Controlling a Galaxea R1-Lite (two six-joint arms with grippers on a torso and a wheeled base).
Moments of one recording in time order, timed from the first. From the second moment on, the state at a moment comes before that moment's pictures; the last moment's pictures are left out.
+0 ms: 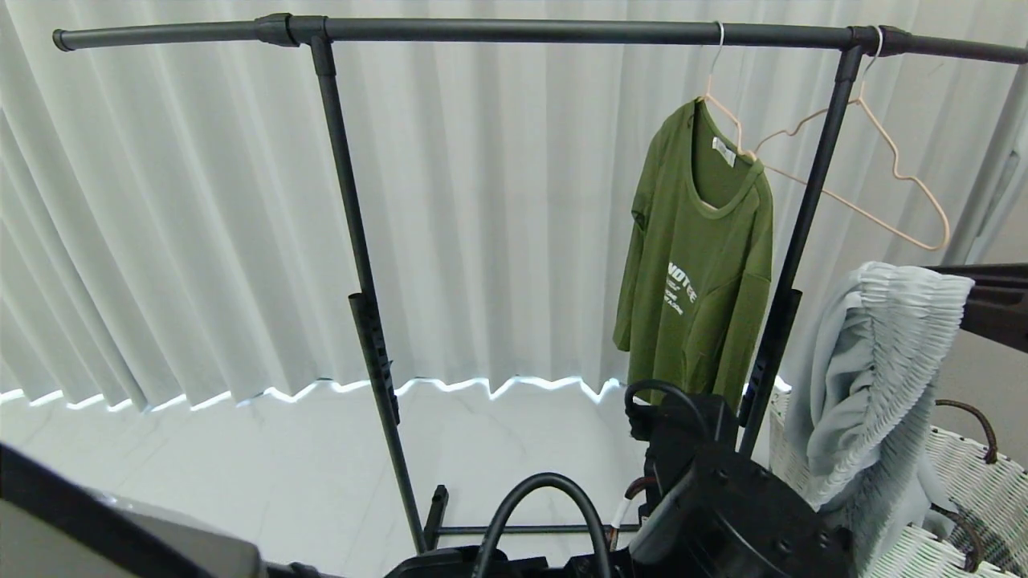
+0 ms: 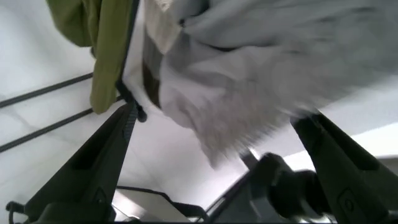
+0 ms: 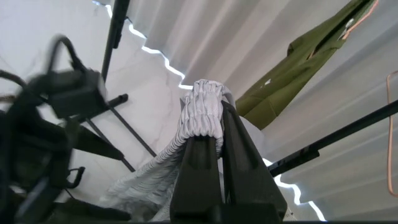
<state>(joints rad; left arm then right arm) -1.20 2.00 -1.09 -0.45 0.23 -0.65 0.91 1.08 -1.07 0.19 -0.21 -0.34</state>
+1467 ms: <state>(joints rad) -1.07 1.64 -0.77 -0.19 0.35 -0.52 0.94 1.13 -0.96 -0.04 -0.21 -0.32</state>
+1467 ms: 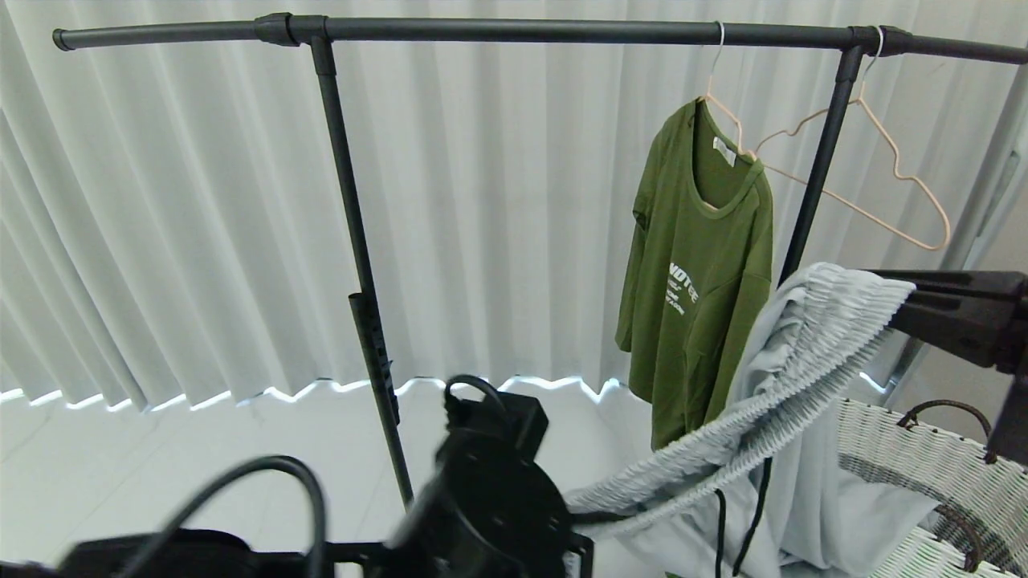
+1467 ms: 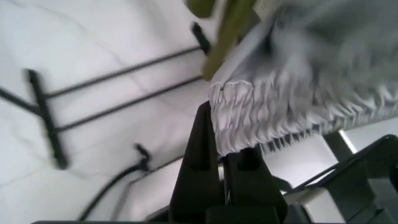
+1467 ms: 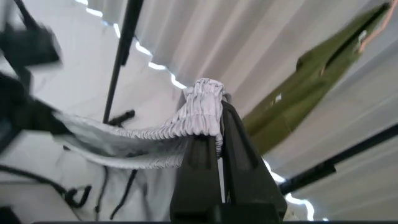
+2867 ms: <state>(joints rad) -0.85 1.41 -1.56 0.20 0.38 0.14 0.90 1.21 -1.30 0.08 -0.30 -0.38</state>
